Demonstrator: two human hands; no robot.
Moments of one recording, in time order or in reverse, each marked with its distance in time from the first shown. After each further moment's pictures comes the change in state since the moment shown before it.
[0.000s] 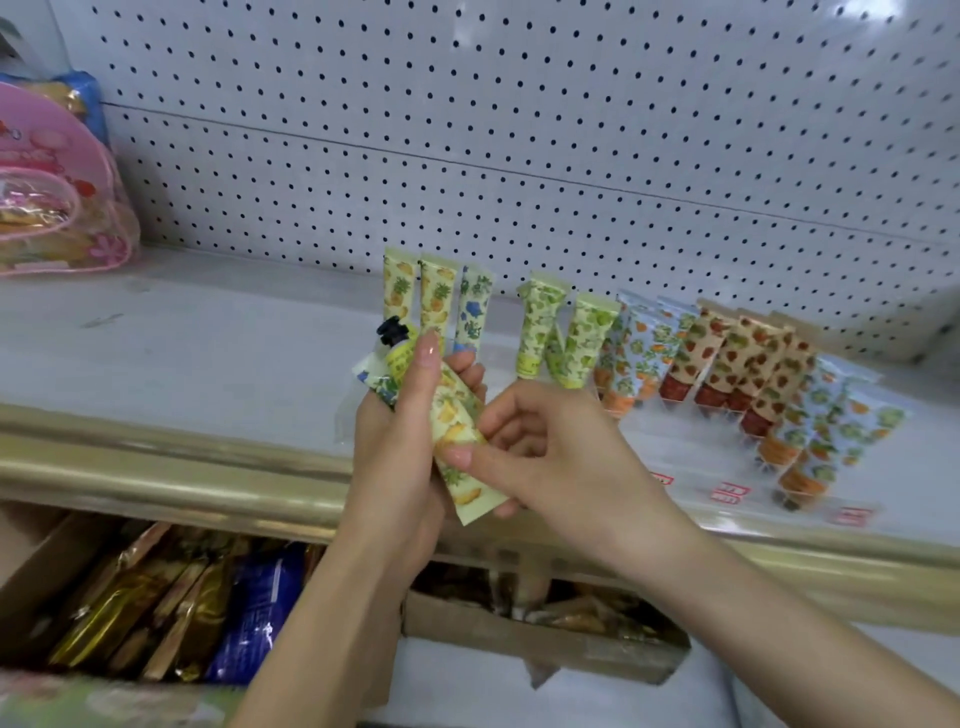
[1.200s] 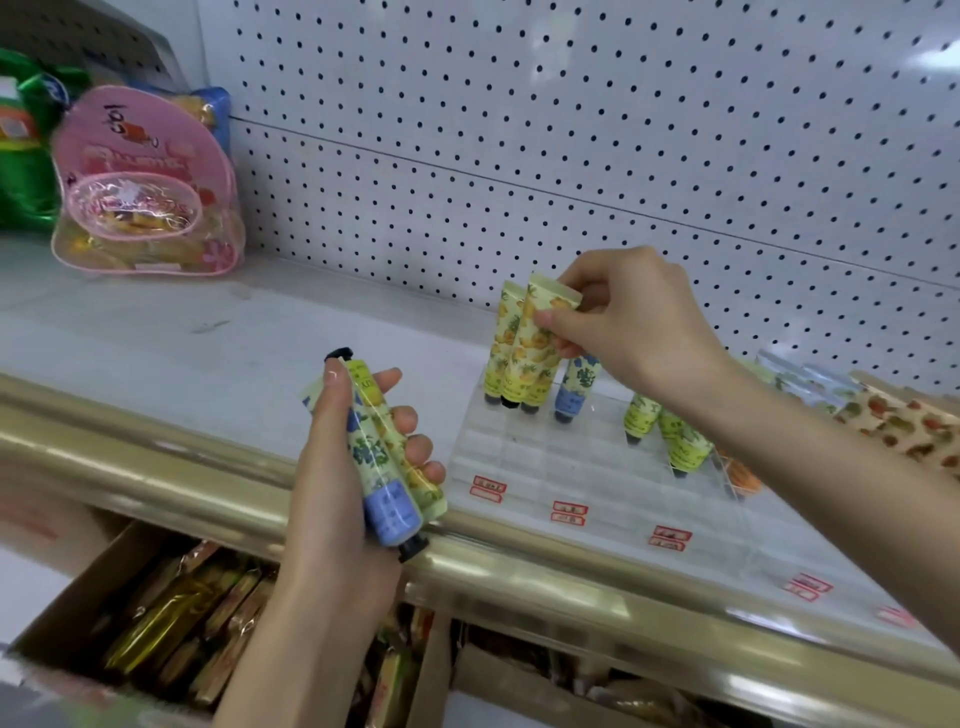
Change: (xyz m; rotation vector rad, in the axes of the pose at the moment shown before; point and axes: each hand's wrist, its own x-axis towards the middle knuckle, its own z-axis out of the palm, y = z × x) left_hand 0.024 0.049 -0.081 -0.200 0.204 -0.010; right_hand 0.129 -0.040 0.003 -0.461 0.195 -0.267
